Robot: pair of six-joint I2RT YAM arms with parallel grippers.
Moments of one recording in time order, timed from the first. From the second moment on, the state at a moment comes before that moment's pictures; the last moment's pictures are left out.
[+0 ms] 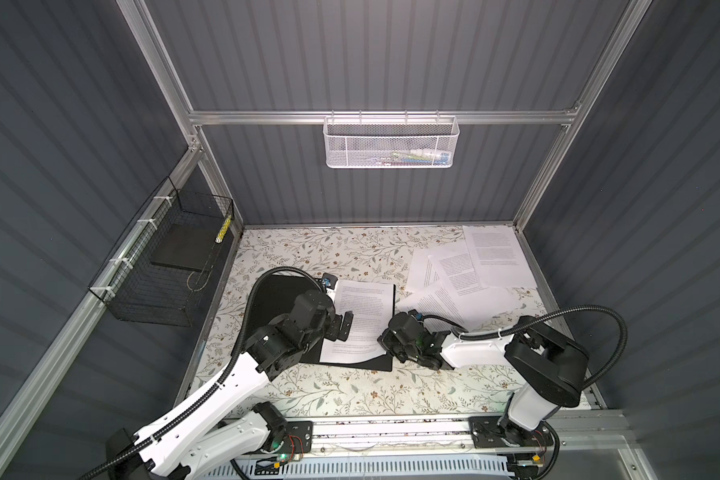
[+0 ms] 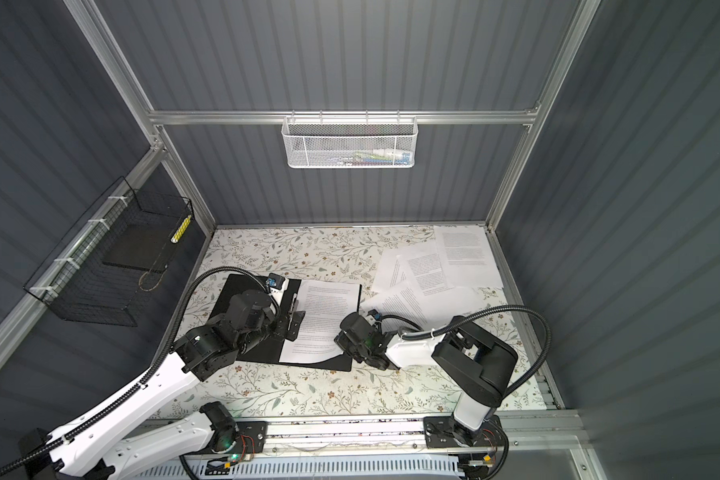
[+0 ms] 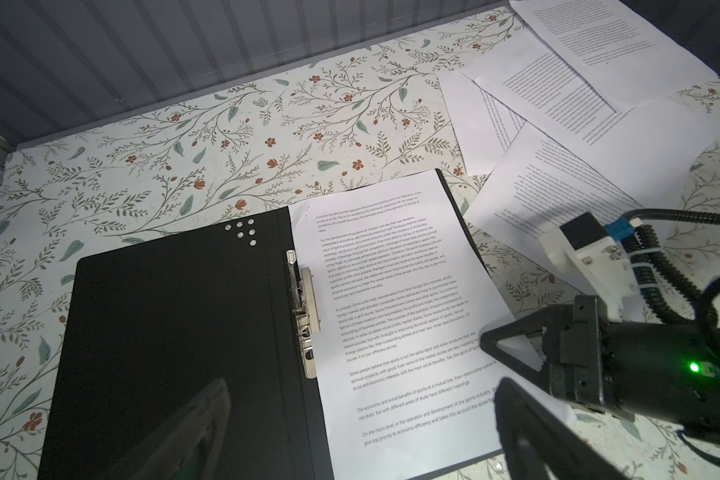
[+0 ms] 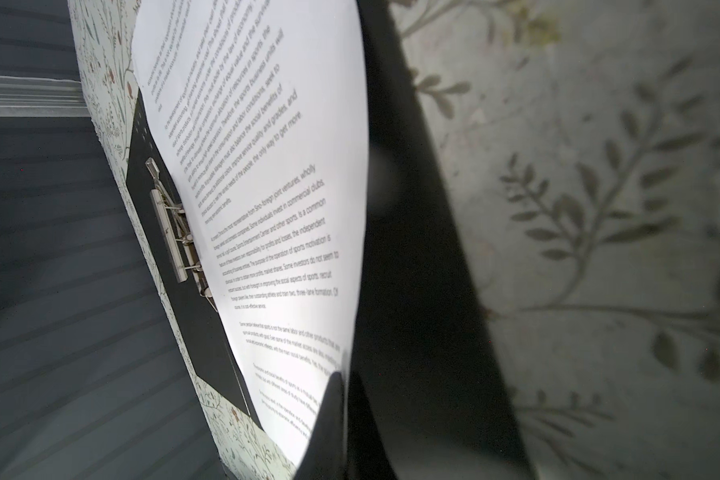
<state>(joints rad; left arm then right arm) -0.77 0.93 0.87 -0.62 -0.30 -0.19 0.96 1.68 0.70 0.20 0.06 1.53</state>
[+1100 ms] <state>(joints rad) -0.77 0.93 0.87 -0.62 -0.29 -0.19 0.96 1.71 0.70 0.25 0.04 1.54</state>
